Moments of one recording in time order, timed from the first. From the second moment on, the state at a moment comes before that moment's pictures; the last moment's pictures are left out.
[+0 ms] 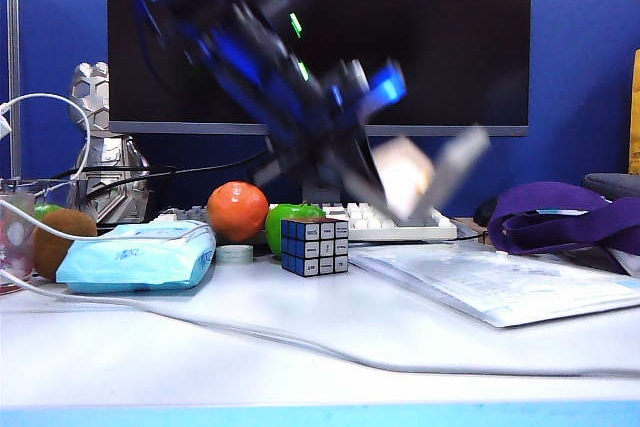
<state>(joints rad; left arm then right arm) -0.65 1.89 1.37 -0.20 0.32 -0.35 0.08 0.97 1.02 -0.02 -0.74 0.73</state>
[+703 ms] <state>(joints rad) -0.53 1.74 1.37 -0.34 0.61 -0.36 0.08 0.97 1.02 -0.12 -0.69 0.66</state>
